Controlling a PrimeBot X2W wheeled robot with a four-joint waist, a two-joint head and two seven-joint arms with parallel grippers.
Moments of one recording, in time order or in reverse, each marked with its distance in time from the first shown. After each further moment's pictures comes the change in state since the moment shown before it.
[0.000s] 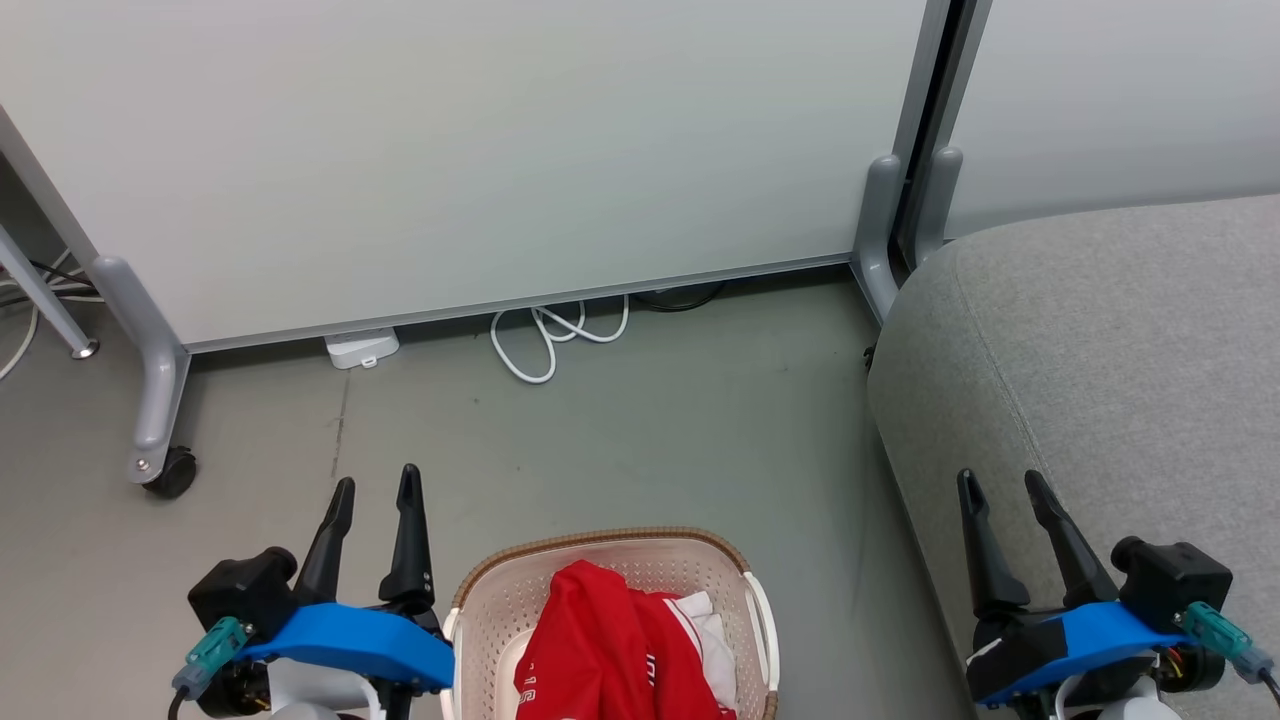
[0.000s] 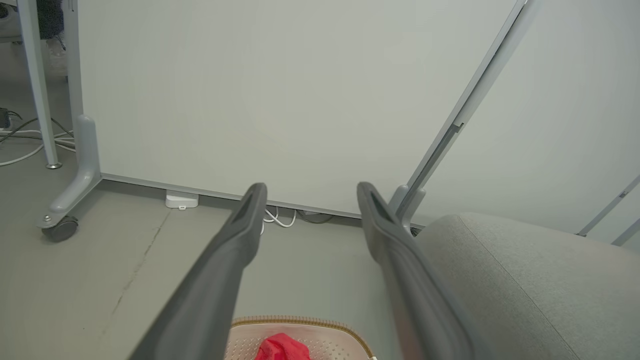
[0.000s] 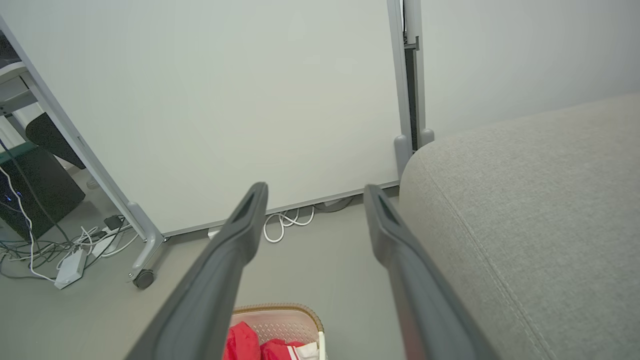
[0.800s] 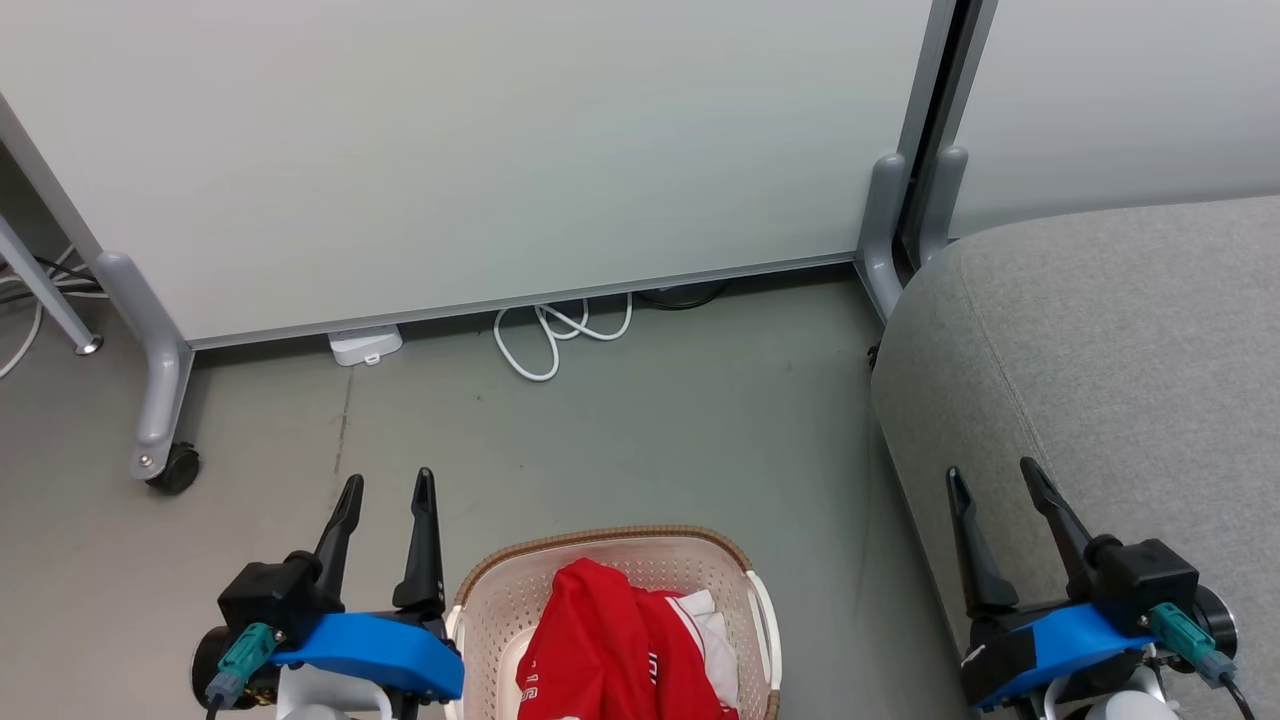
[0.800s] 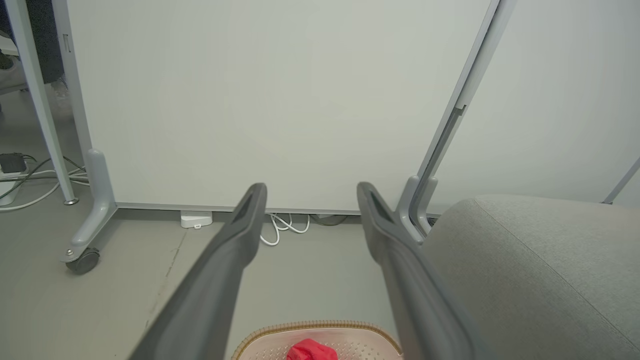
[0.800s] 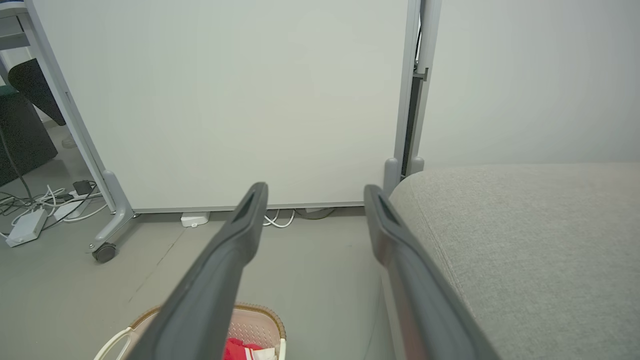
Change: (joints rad) left arm -0.003 -0.002 -0.009 0.025 0.140 -0.008 -0.050; right arm -0.008 -0.002 -0.001 -0.001 -0.204 0.001 -0.044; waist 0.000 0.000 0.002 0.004
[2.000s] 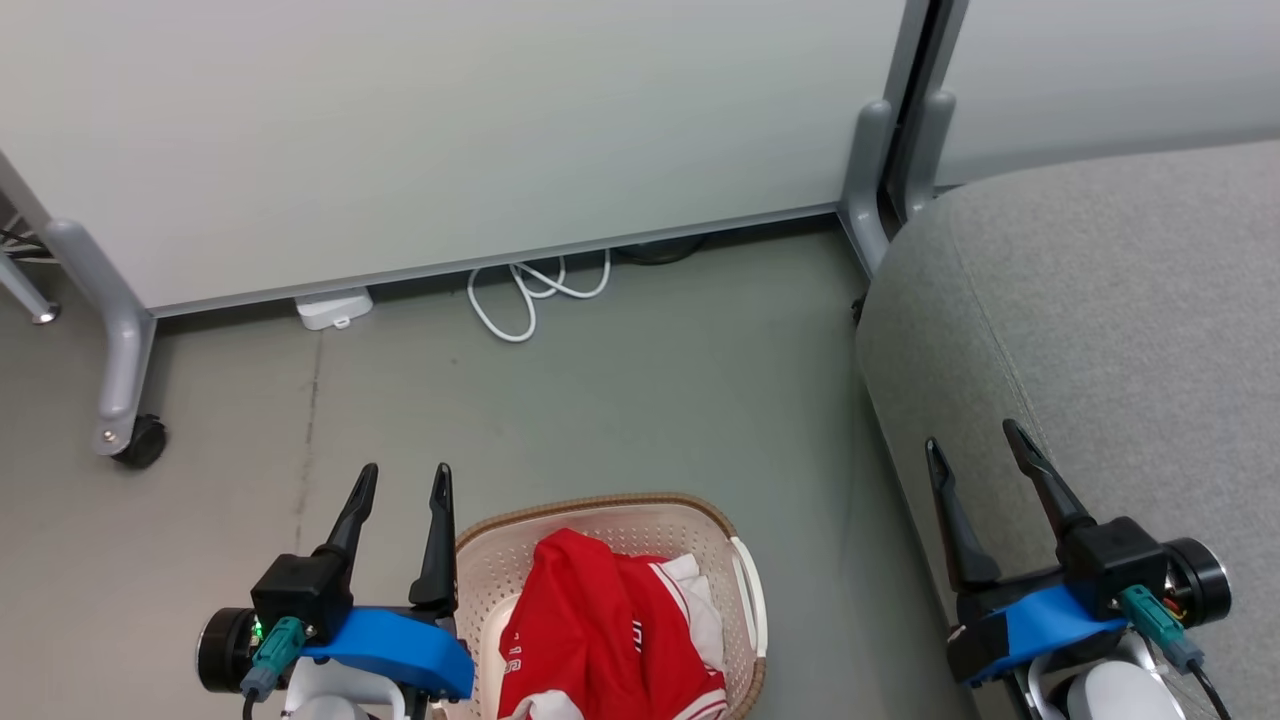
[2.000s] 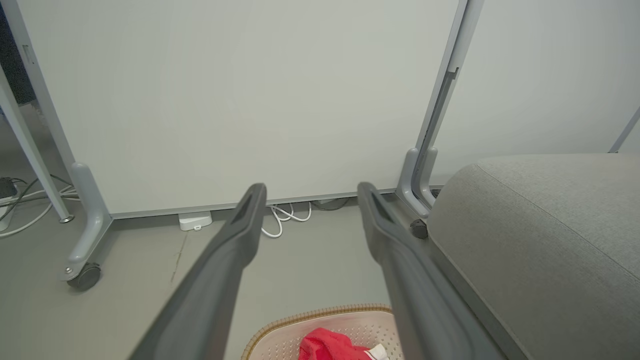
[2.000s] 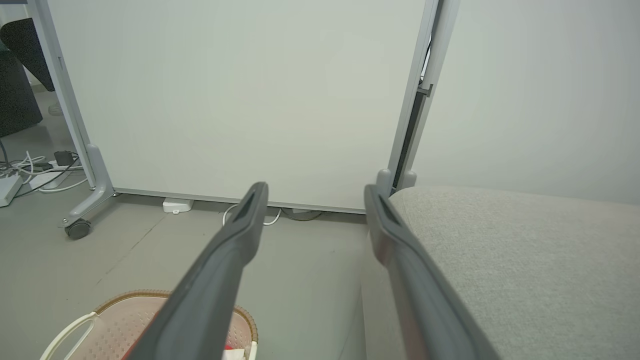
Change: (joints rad) left arm -0.023 0.000 -0.016 0.024 0.118 0.000 -0.035; right arm -0.040 -0.002 0.016 -0.014 -0.137 0.000 -0.039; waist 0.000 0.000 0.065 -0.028
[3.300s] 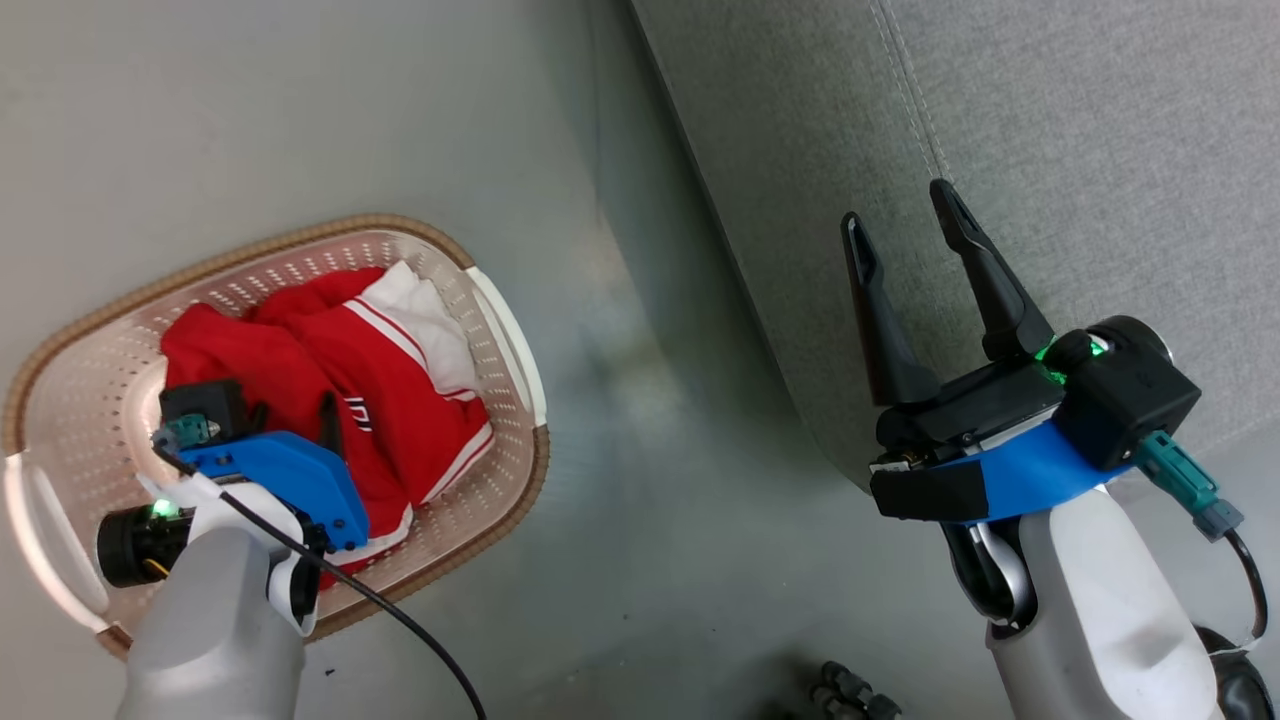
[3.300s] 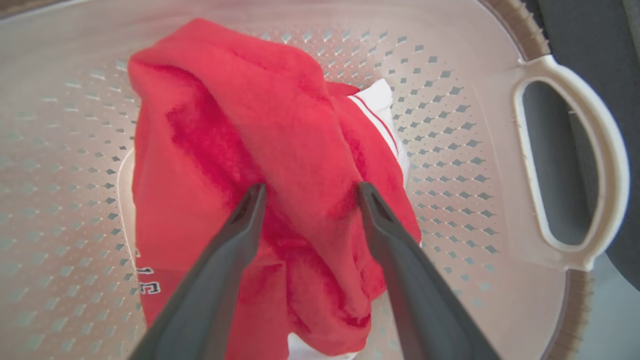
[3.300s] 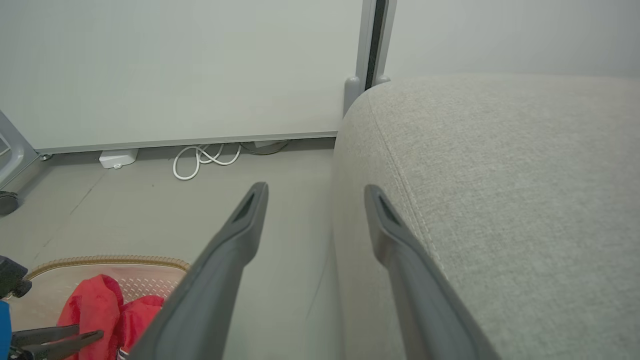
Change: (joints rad) left arm -0.466 0.103 0.041 0.606 -0.100 0.053 0.230; right arm -0.284 -0.003 0.183 -0.150 0.207 0.000 -0.001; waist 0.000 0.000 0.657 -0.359
